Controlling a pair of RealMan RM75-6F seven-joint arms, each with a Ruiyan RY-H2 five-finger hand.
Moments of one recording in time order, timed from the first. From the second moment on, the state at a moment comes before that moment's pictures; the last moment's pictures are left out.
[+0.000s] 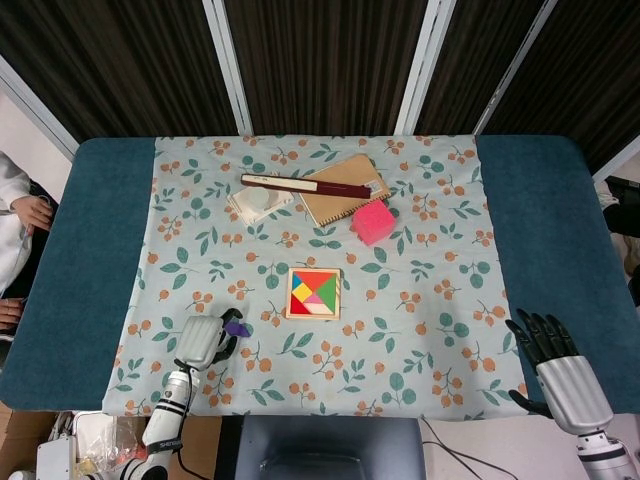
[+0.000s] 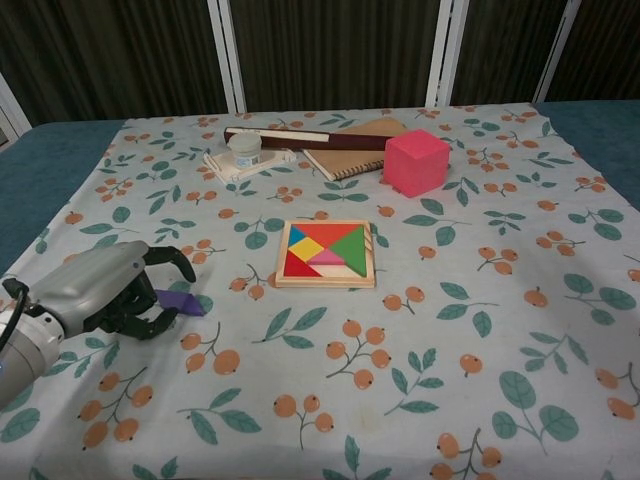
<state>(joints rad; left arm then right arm) -0.41 -1.81 -0.15 -1.34 1.29 1.12 0.35 0.02 -1.10 -0.06 -1.65 -1.73 1.52 -0.14</state>
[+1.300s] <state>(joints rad) -0.46 -1.86 -0.20 -1.39 1.22 1.16 0.38 0.03 -1.10 -0.07 -1.66 -1.73 1.50 -0.15</state>
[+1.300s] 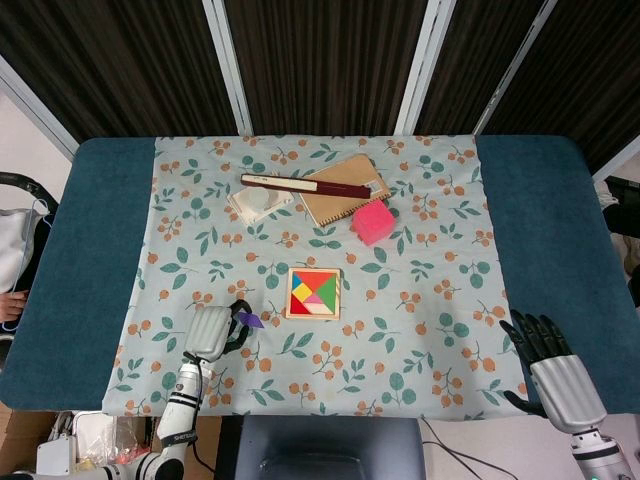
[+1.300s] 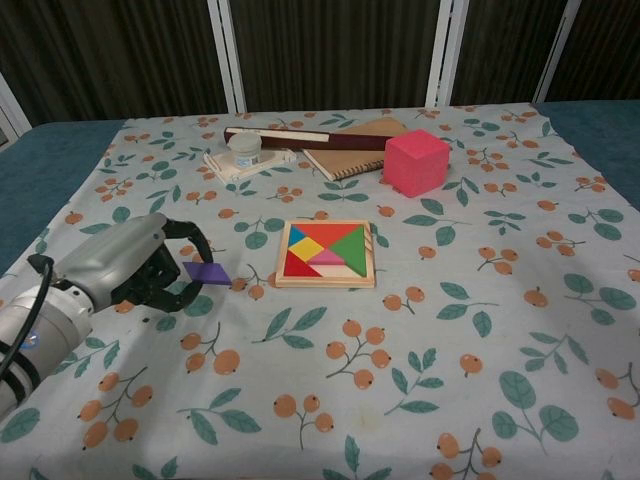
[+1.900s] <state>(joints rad) -0.63 -2.09 -0.34 -1.39 1.07 1.19 0.62 0.04 -1.06 -0.07 -1.66 -1.73 1.50 -0.07</state>
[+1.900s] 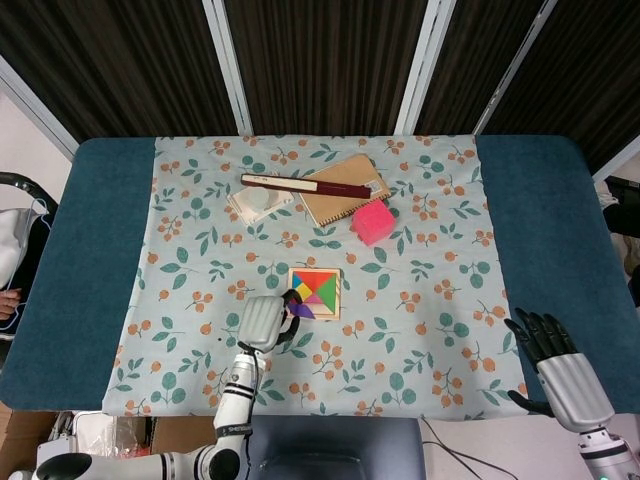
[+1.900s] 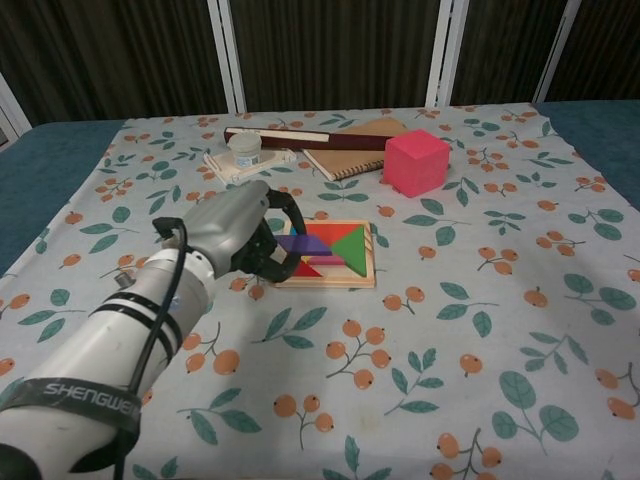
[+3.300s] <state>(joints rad) -0.95 -2.27 -0.33 -1.06 0.78 1.28 0.61 0.04 -1.01 -0.09 -1.65 -1.75 1.53 0.05</state>
